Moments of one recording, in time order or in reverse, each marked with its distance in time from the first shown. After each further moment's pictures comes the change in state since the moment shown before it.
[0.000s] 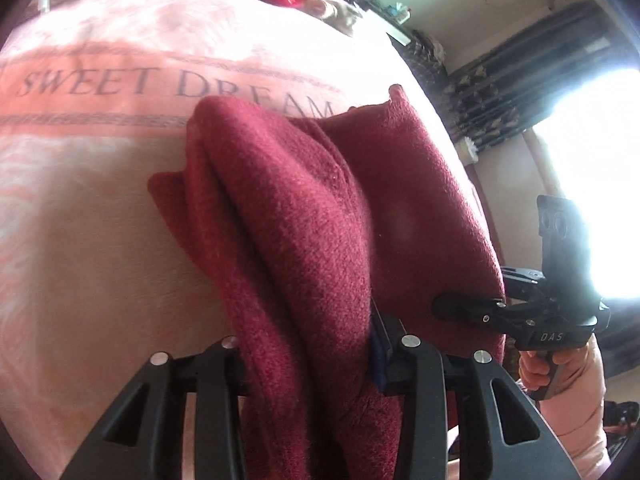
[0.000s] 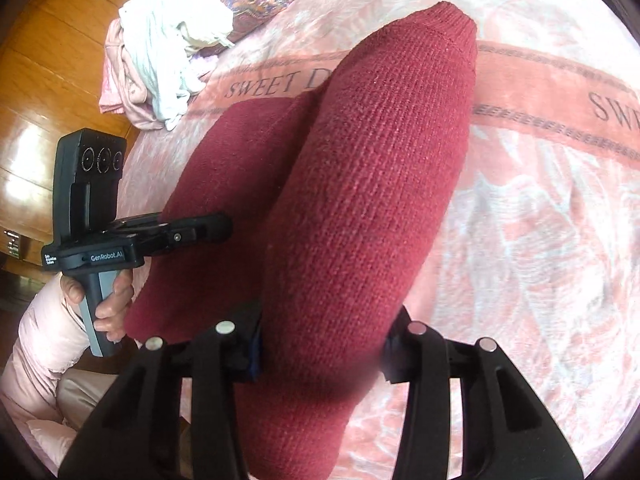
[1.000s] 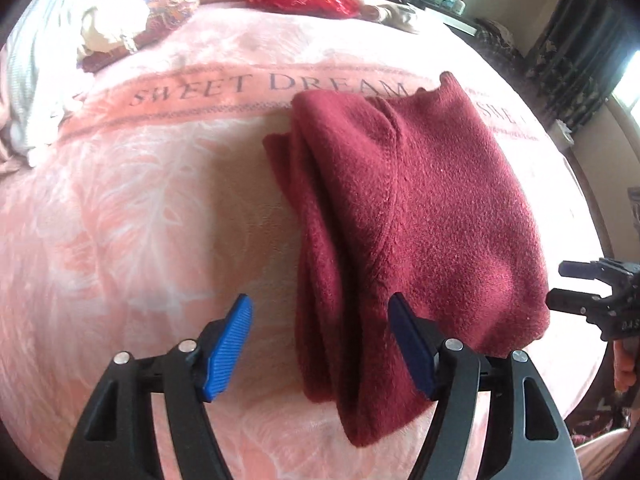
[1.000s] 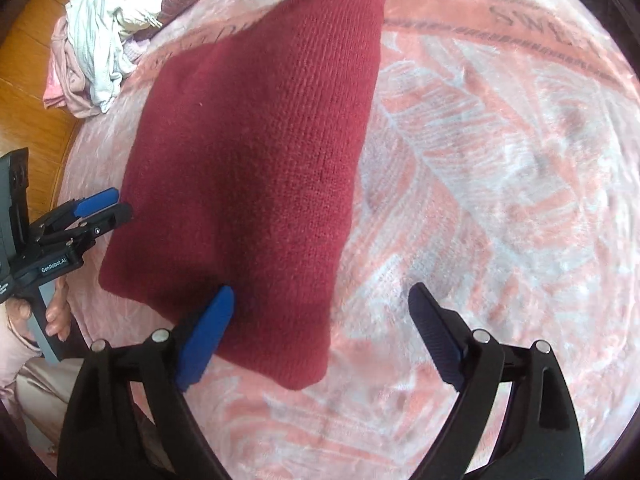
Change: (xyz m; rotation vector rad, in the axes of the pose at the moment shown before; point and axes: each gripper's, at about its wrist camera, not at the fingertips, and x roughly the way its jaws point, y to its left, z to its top) left arm -0.055 -0.037 -0.084 0.026 -0.101 0.480; right arm -0.004 -0.030 -0.083 0.091 0.024 -0.227
